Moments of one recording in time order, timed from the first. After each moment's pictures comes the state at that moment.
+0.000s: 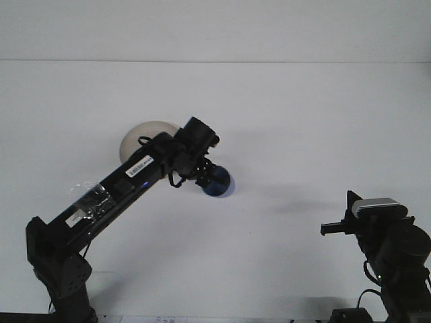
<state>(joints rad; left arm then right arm) -0.63 1.86 1.80 -0.94 0.09 -0.14 0.05 0.55 0.79 -0.59 -0.05 0.00</state>
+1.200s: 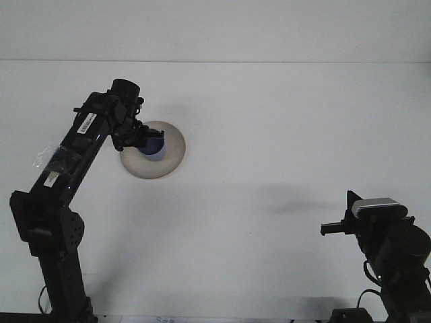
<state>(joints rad) -0.19 2.02 1.97 -1.07 0.01 -0.11 0.05 0.55 0.79 -0.59 -0.05 0.00</state>
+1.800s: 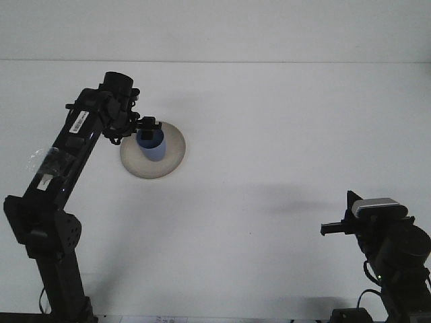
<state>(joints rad) -0.17 2.00 2.01 -1.04 0.06 -0.09 0.05 0.55 0.79 -0.59 -0.05 0.00</state>
